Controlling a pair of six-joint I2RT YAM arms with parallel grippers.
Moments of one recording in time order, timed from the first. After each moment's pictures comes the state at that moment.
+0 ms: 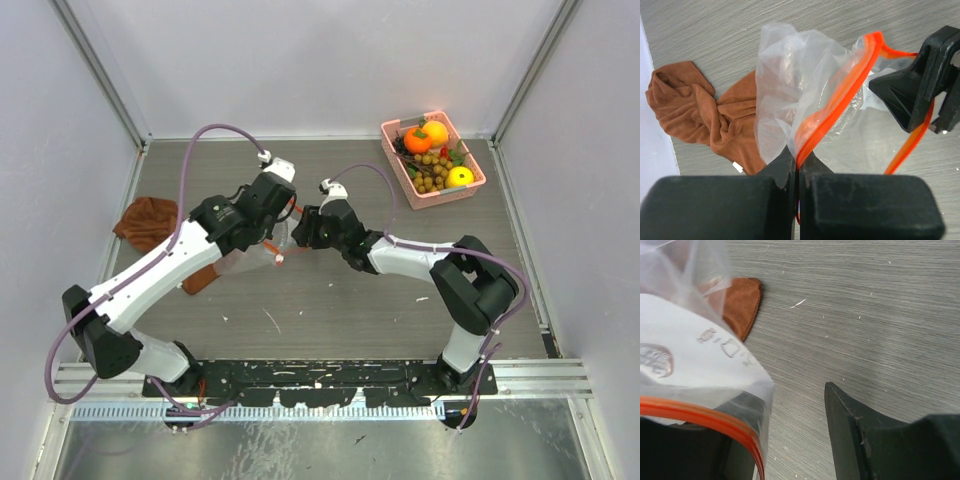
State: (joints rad) left arm -0.80 1.40 1.46 -0.93 -0.59 -0.22; right arm 0.75 1.73 0.99 0.27 0.08 0.63
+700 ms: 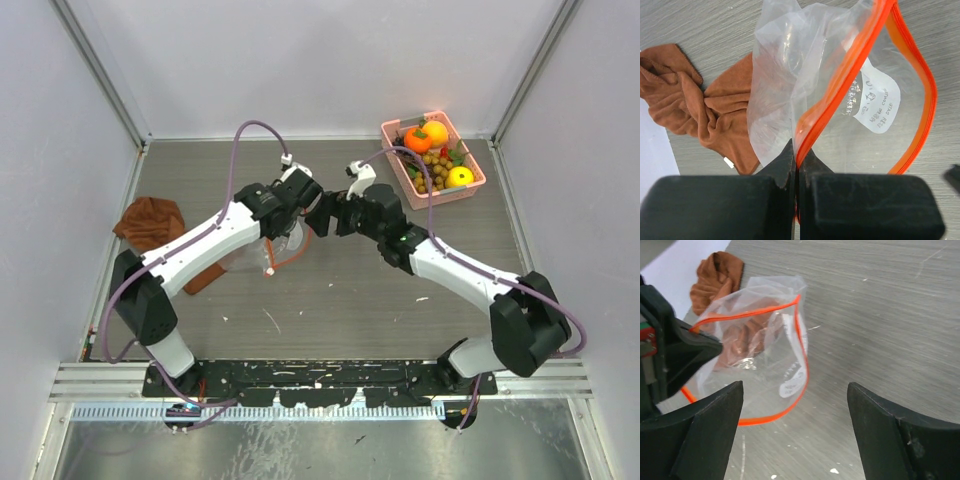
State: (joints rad) left arm -0.79 1.67 1.55 -0.96 -0.62 -0.29; right arm 0.63 1.43 0.92 0.21 -0.15 0.46
